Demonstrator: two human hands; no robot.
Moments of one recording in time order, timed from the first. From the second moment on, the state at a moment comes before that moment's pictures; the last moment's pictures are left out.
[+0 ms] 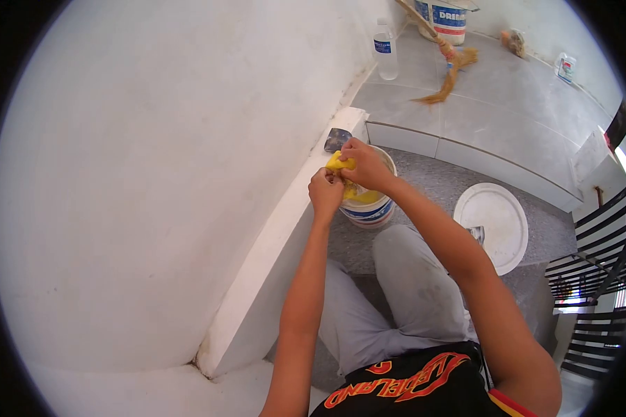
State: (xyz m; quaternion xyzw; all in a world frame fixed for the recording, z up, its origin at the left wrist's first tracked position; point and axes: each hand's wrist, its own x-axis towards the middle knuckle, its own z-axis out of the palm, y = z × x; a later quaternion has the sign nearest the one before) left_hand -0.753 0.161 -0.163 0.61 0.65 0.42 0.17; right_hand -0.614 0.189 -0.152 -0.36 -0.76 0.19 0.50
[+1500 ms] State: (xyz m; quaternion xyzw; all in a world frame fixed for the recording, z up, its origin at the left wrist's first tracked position) left_hand -0.759 0.150 -0.156 0.56 0.59 0.55 0.20; right_hand -0.615 0.176 -0.156 -0.51 -0.82 0.11 0.24
